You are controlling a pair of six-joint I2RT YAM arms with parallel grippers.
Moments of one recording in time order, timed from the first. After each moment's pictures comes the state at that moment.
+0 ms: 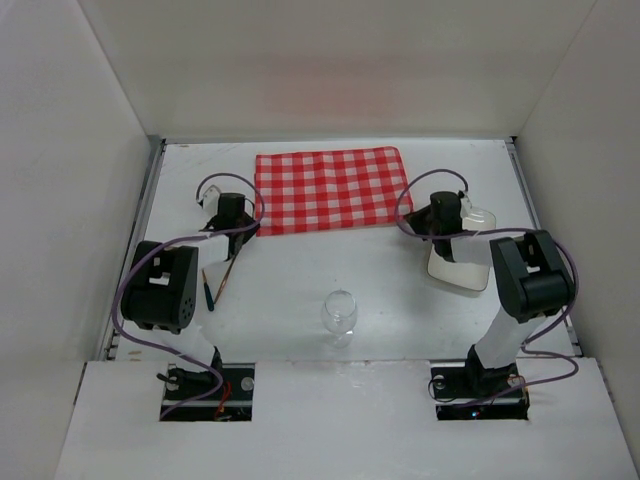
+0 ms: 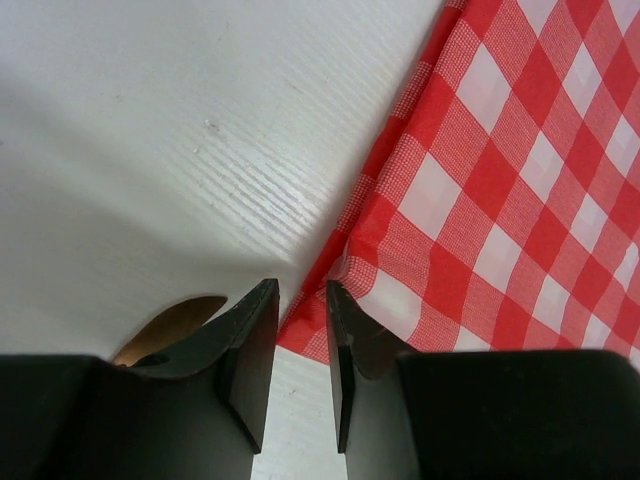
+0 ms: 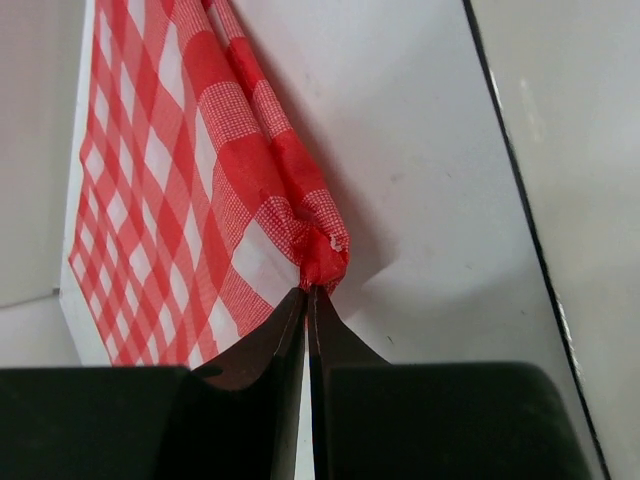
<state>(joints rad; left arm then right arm) -0.18 1.69 0.81 0.13 -0.20 -0.89 0.21 1.73 0.77 0.37 0.10 1.14</state>
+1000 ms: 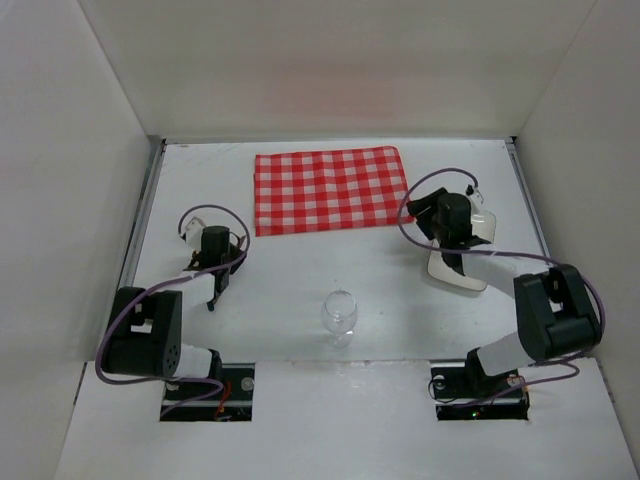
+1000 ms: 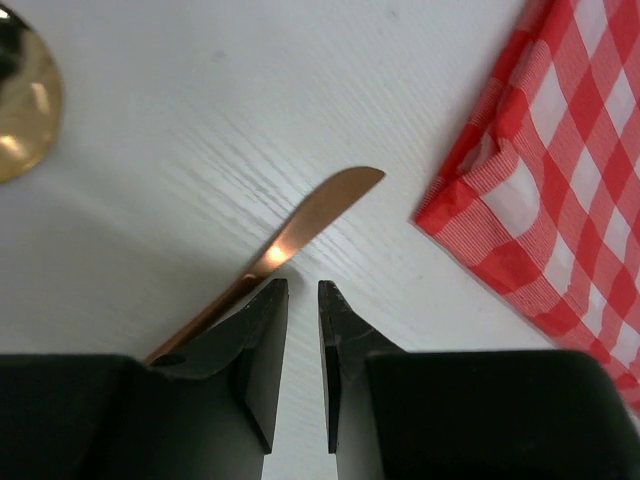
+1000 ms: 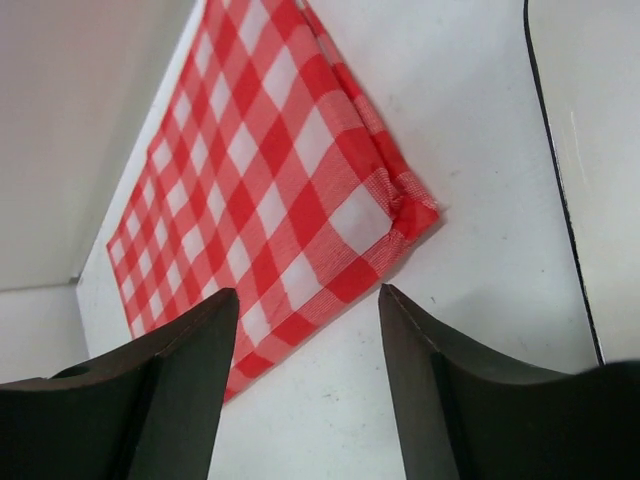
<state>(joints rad) -0.14 1.39 0.45 0.21 -0.20 -0.92 0.25 1.51 0.71 0.32 0.19 1.05</state>
